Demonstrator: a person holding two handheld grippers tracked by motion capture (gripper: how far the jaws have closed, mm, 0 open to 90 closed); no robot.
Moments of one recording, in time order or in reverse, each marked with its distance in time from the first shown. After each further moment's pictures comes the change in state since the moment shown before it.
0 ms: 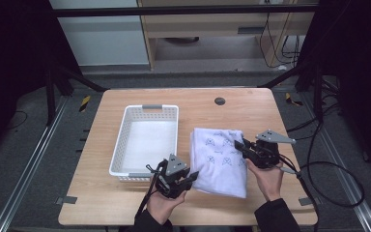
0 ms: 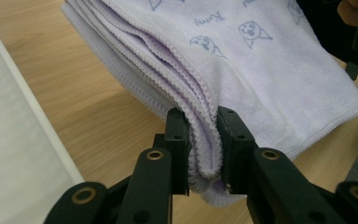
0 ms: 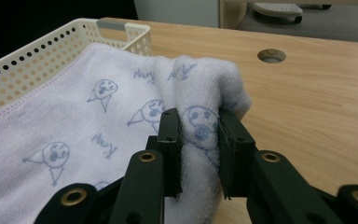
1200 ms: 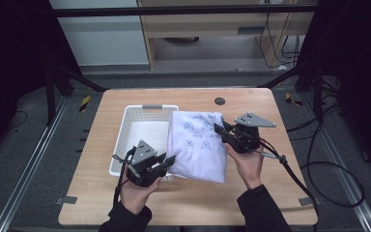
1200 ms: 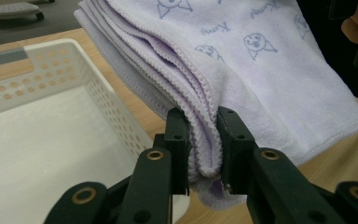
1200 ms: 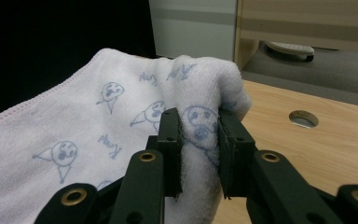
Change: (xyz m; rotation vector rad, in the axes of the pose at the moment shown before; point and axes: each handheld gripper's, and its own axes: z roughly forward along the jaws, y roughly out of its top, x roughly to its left) left arm 0.046 0.016 -0.059 -0.113 0.070 -0.015; right arm 0.052 0.059 0.018 -0.095 0.040 -0.062
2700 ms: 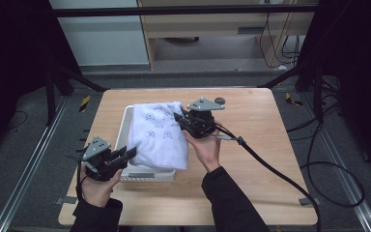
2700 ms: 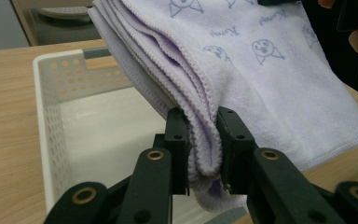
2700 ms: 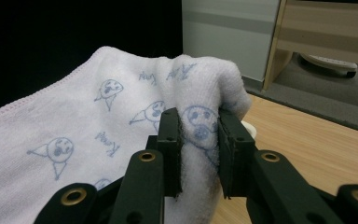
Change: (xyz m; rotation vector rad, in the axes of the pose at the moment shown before) left arm 0.077 -0.017 -0.054 -0.061 0.126 -0.114; right arm 0.067 0.038 0.086 0.002 0.095 -0.067
